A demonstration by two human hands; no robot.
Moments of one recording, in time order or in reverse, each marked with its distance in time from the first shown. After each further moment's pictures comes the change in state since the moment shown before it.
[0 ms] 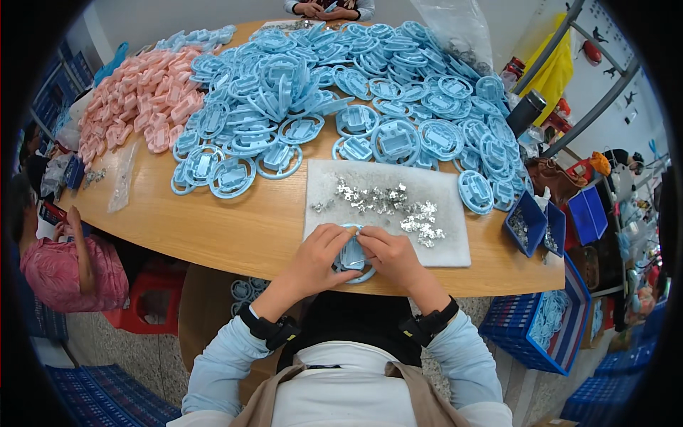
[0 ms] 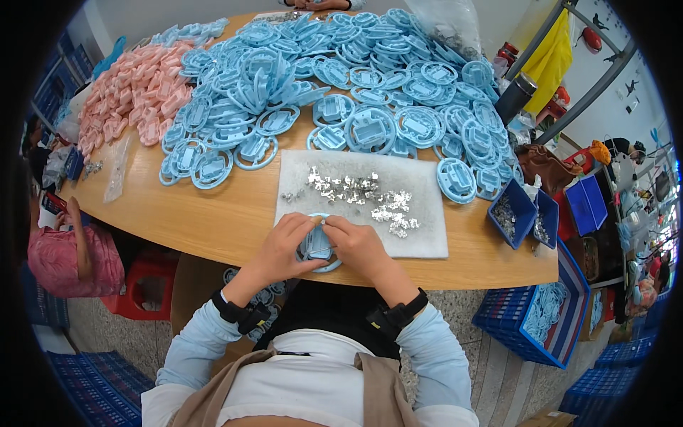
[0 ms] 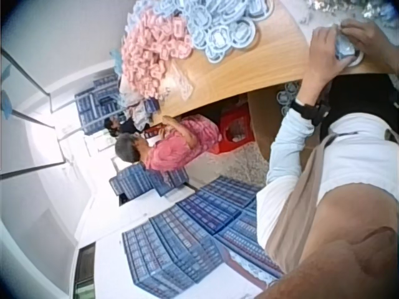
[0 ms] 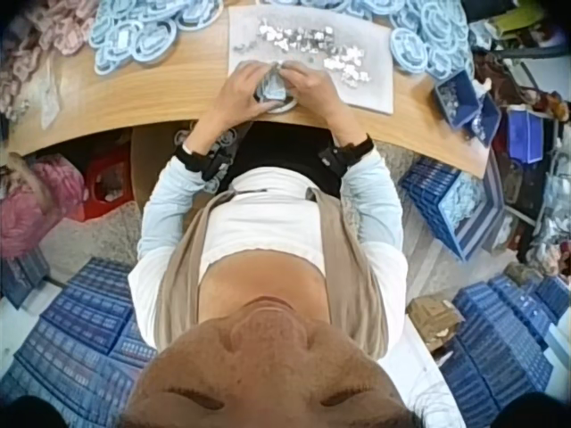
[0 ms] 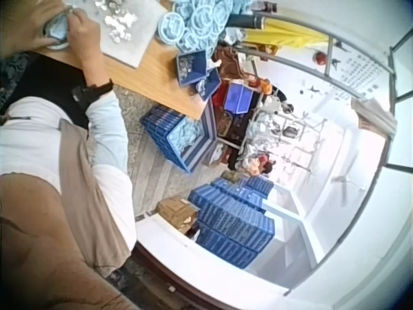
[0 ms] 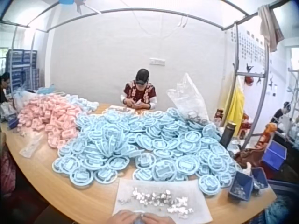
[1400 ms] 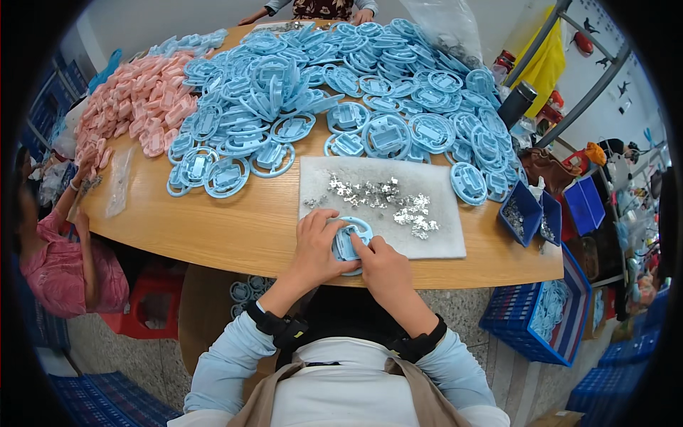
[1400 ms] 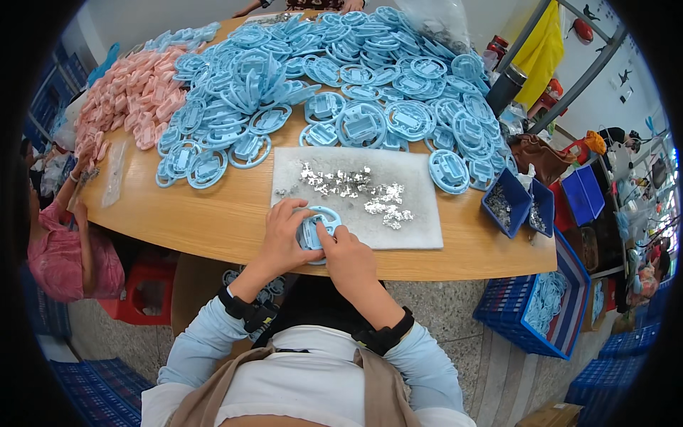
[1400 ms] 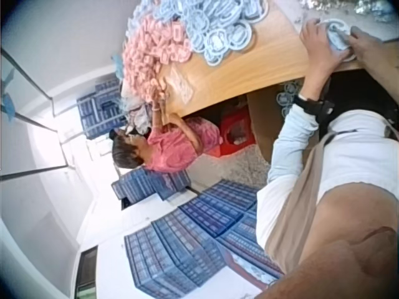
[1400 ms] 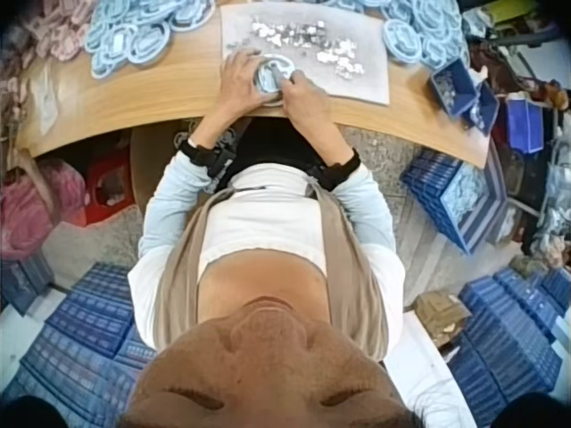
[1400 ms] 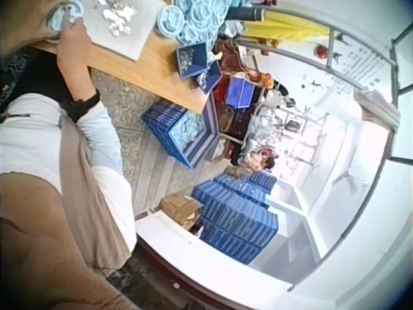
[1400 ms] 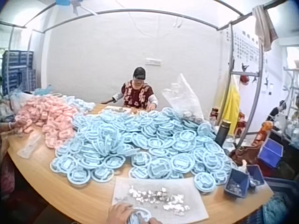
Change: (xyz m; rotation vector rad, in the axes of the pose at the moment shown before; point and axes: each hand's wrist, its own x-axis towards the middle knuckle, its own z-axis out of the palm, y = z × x) left_hand 0.008 0.006 0.017 0.106 0.092 -0.187; right_hand -0.015 -0.055 -0.010 -0.313 -0.248 0.417
